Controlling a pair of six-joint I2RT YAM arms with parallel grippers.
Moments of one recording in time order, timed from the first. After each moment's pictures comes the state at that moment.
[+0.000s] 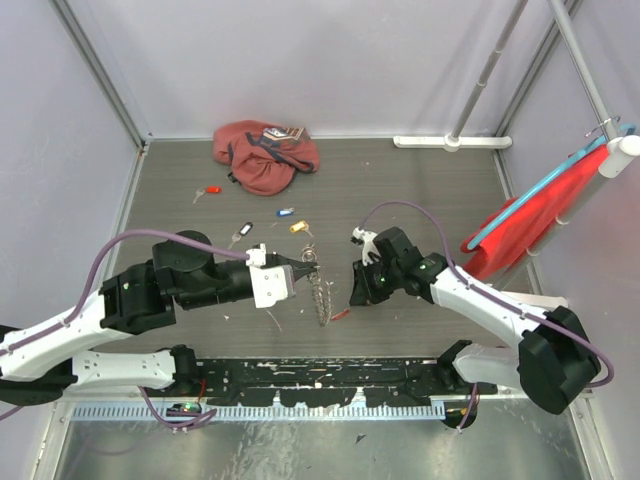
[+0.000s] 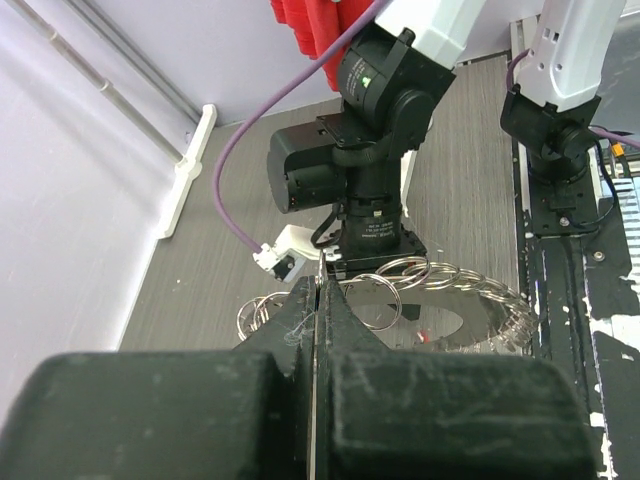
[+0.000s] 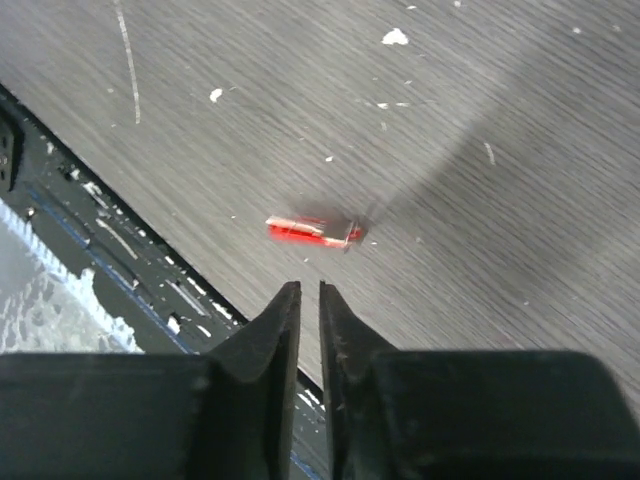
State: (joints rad) left arm -1.29 0.93 1.27 -0.47 0.03 0.48; right arm 0.64 1.18 0.70 -0.44 -0.39 0.31
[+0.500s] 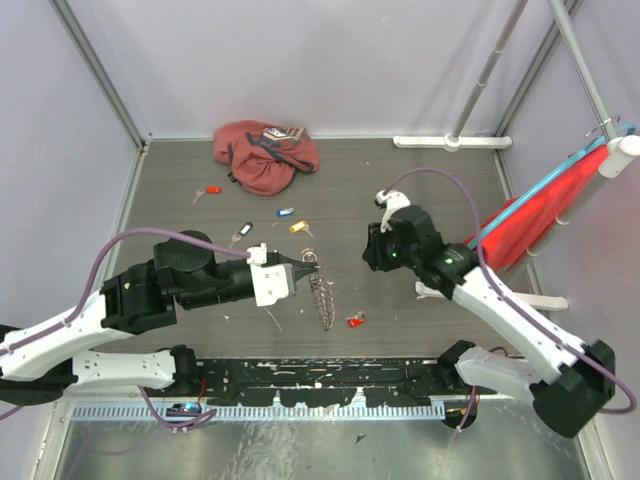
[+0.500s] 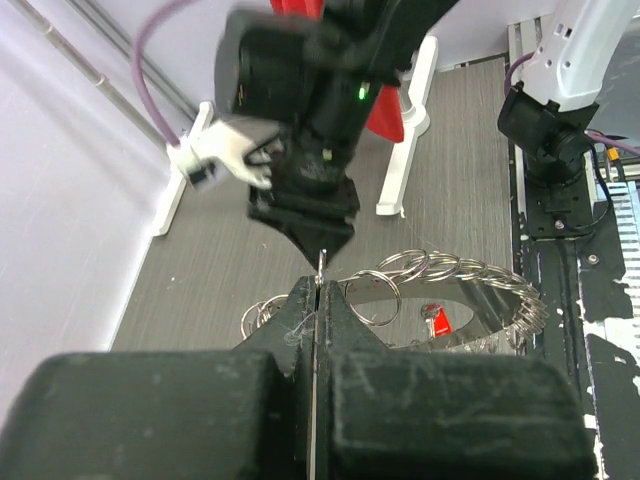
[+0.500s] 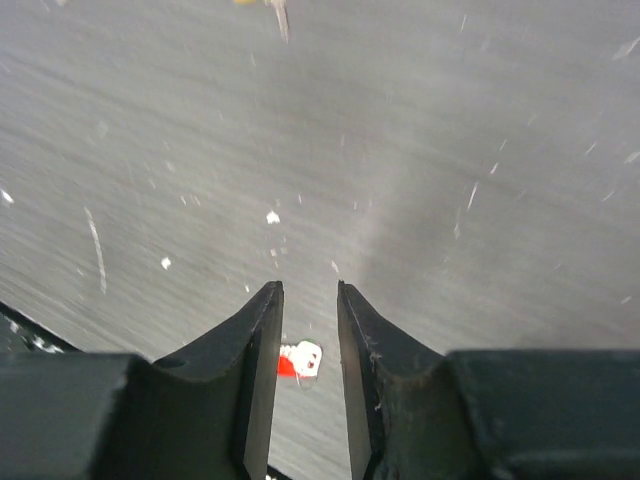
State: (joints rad) left arm -1.29 0.93 1.27 -0.47 0.03 0.47; right arm 0.62 1.08 0.86 -0.52 -0.01 0.32
